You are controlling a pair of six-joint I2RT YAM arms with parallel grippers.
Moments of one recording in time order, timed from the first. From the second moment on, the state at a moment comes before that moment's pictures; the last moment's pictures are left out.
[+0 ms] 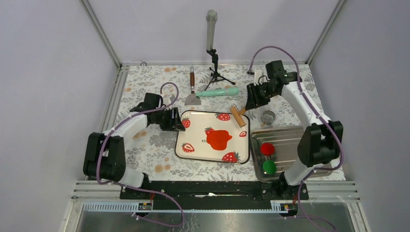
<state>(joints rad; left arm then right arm) -0.19 1.49 0.82 -0.44 0.56 -0.24 0.19 1.68 1.45 -0.97 -0.50 -0.14</state>
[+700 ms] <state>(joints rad) -0.70 1.24 1.00 -0.12 0.53 0.36 0.19 1.60 1.44 -0.89 -1.02 0.09</state>
